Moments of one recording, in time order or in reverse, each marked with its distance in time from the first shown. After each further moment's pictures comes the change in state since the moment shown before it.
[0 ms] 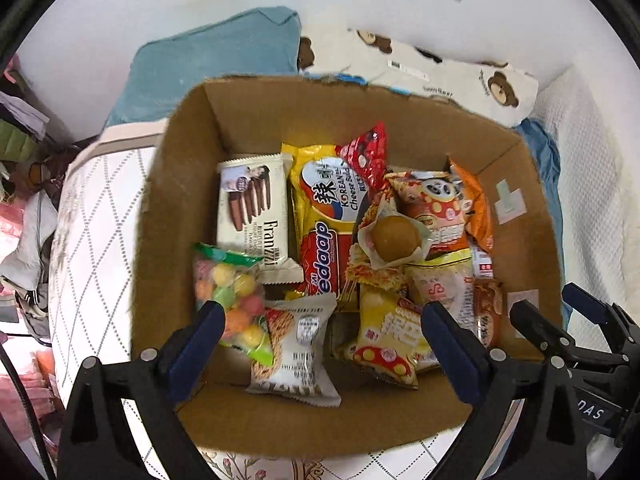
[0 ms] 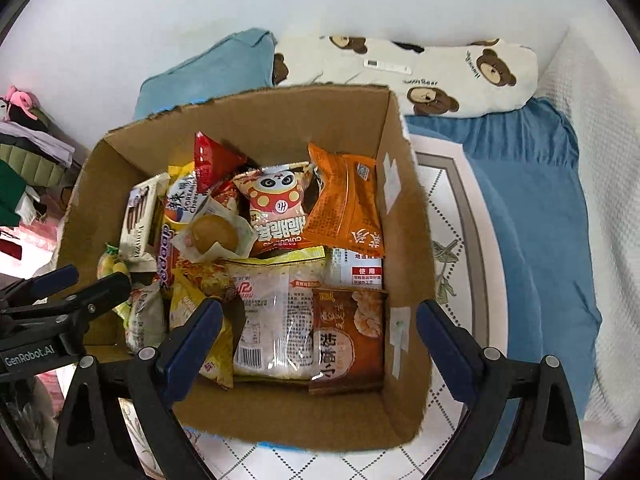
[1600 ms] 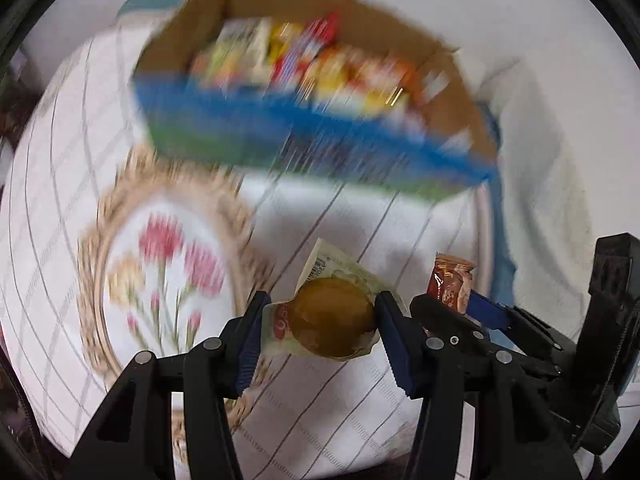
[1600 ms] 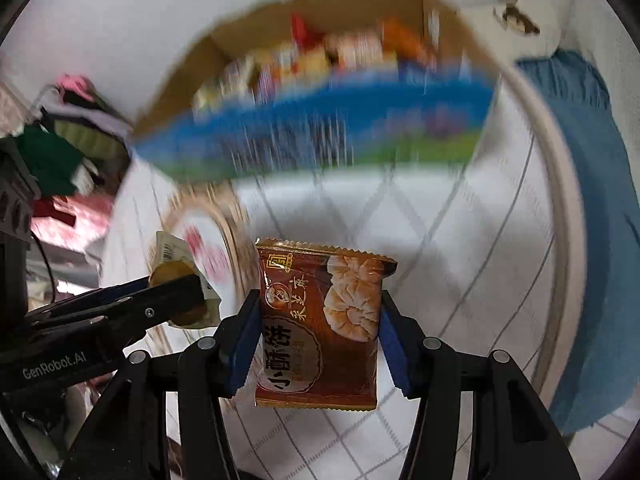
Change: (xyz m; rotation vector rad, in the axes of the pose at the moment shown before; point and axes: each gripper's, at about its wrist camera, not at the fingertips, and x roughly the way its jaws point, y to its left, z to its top) left arm -0.071 0.006 -0.159 -0.030 0.120 -0.218; right arm -0.046 0.035 -0.194 0.026 0.007 0.237
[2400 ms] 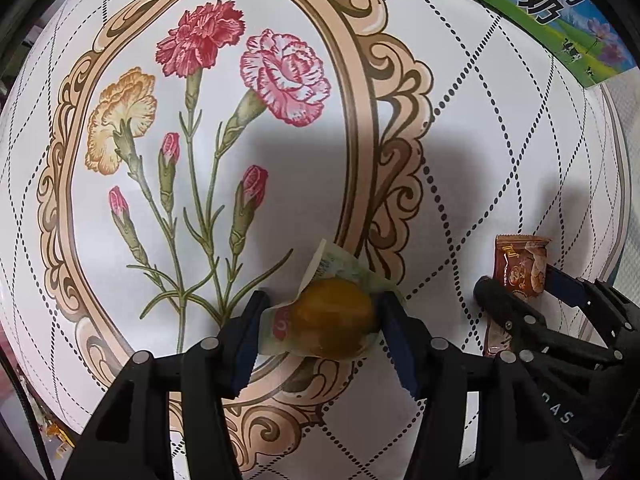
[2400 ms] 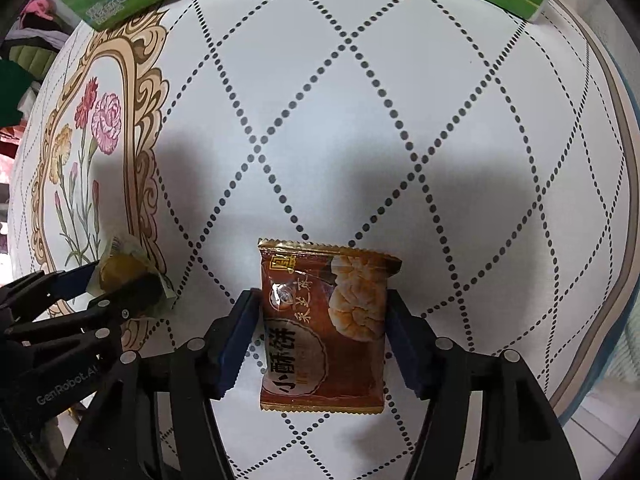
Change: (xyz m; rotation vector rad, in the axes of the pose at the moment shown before) left arm 0.149 0.083 -0.099 -0.052 0.173 0.257; right arm 0.146 -0.020 -0.078 -0.097 0.279 -0.219
